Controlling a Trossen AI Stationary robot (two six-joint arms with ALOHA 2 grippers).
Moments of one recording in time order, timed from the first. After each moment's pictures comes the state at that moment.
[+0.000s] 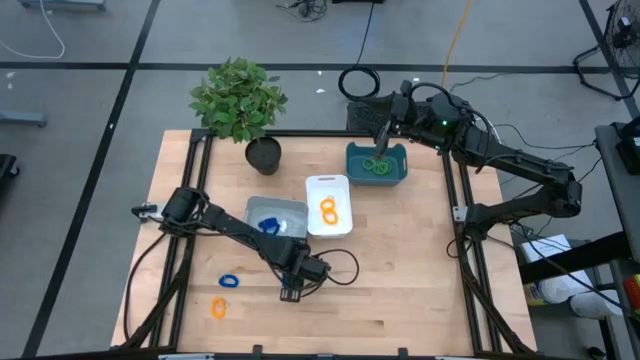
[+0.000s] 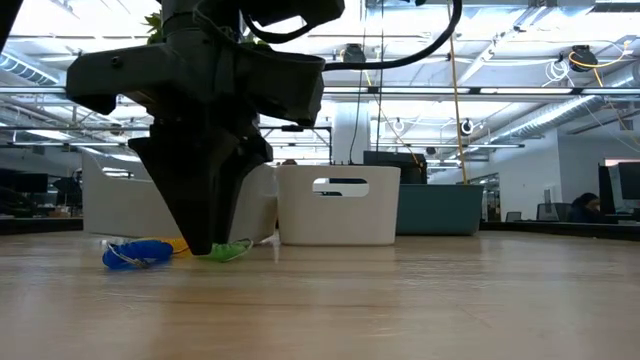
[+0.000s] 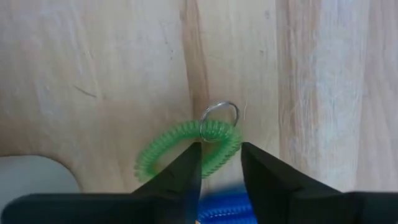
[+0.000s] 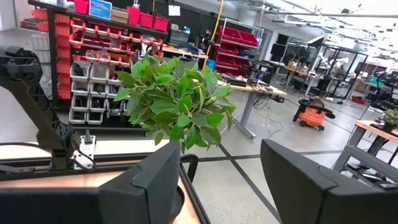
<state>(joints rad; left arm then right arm) -0.34 2.04 1.43 -0.81 0.05 -0.24 -0.37 1.21 1.27 -0.04 0.02 -0.20</state>
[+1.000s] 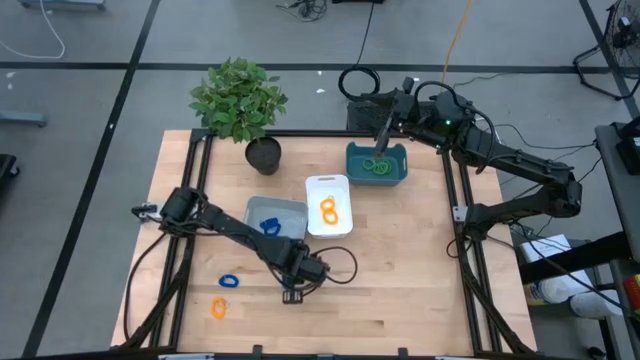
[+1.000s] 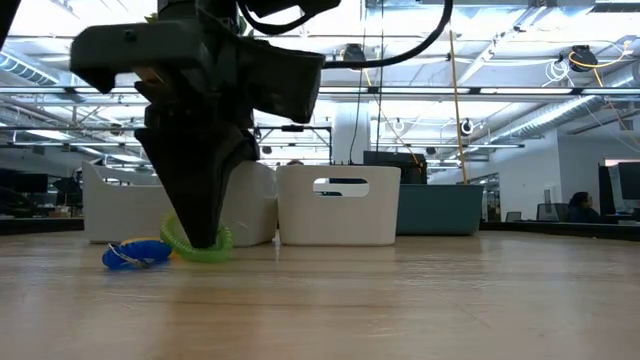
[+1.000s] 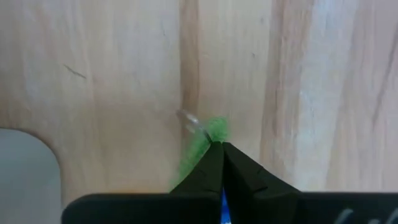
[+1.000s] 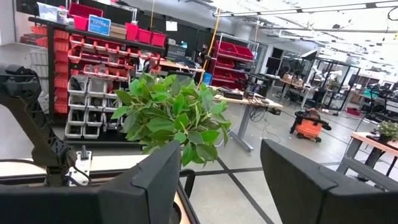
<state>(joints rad) -0.35 2.03 1.43 -0.81 0.08 -0.37 -0.37 1.21 1.27 0.02 0.02 -0.20</state>
